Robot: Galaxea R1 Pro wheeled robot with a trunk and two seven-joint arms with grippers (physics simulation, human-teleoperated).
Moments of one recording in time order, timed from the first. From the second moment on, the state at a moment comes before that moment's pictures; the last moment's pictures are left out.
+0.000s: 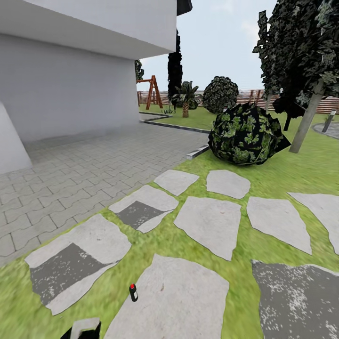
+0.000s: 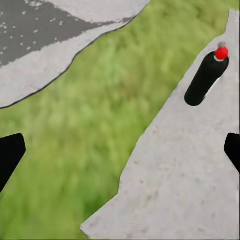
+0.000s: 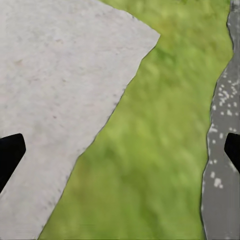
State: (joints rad) left arm -0.27 0.09 0.07 -0.34 0.07 -0.33 0.00; right arm -0.03 -0.06 0.00 -0.55 0.00 -0.35 0.00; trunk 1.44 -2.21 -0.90
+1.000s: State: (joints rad) left arm -0.48 0.05 0.06 -0.33 0.05 -0.33 0.10; right arm -0.42 -0.06 0.00 -0.69 0.00 -0.18 0.00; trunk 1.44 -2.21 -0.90
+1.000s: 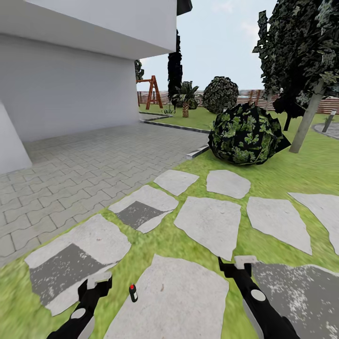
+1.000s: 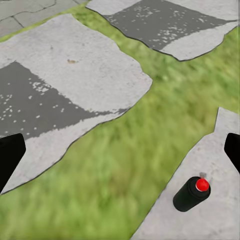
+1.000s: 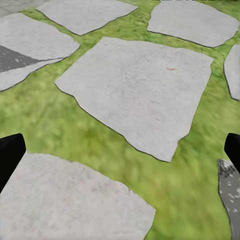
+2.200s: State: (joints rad) left arm -0.48 0.05 0.05 -0.33 0.02 -0.34 0.10; right arm -0.42 -0.06 0.00 -0.69 0.00 -0.18 0.00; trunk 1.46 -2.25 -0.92
